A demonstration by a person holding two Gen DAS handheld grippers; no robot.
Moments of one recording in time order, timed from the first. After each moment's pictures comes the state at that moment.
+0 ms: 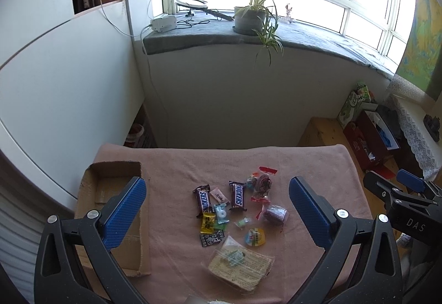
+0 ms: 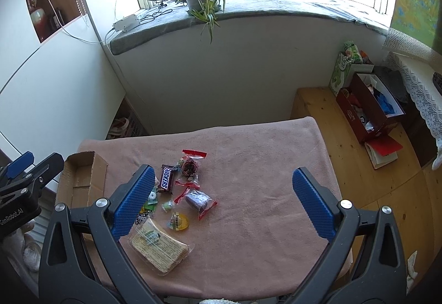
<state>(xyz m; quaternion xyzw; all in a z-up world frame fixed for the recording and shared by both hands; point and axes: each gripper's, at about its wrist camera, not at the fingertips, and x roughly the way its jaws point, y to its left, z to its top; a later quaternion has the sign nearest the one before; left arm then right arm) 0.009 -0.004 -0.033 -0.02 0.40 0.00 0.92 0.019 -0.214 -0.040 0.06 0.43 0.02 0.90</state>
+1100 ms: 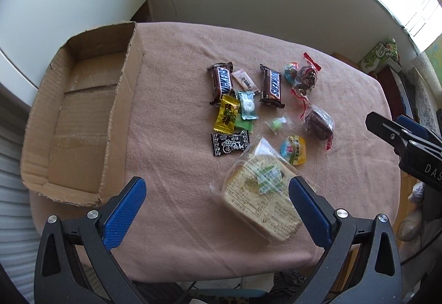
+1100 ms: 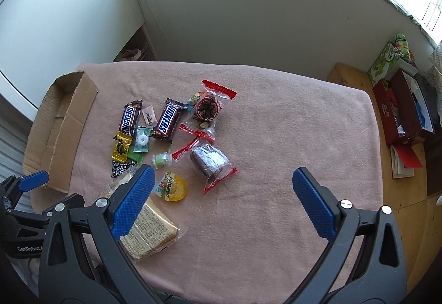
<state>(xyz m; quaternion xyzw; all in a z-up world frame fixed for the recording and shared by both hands) -0.014 0.030 -0.188 -0.09 0.58 0.02 0.81 0.058 -0.157 -0.159 -0.04 0.53 0.11 0.84</state>
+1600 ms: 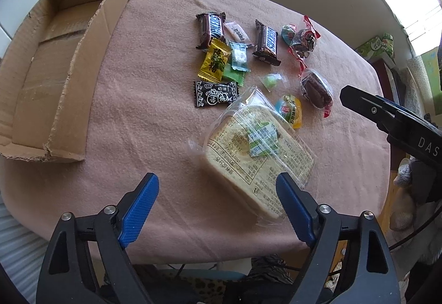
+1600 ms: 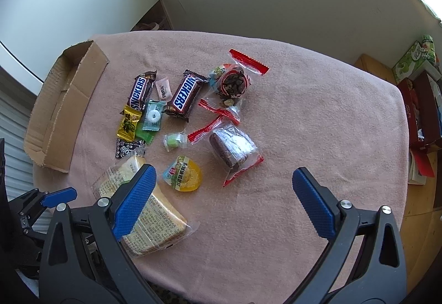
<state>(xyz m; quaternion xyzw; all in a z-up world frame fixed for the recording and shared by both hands) -0.027 0.025 -0.226 -0.15 0.62 -0.01 0.77 0.067 -0.140 -0.197 -0.05 0.58 0.16 0.80</state>
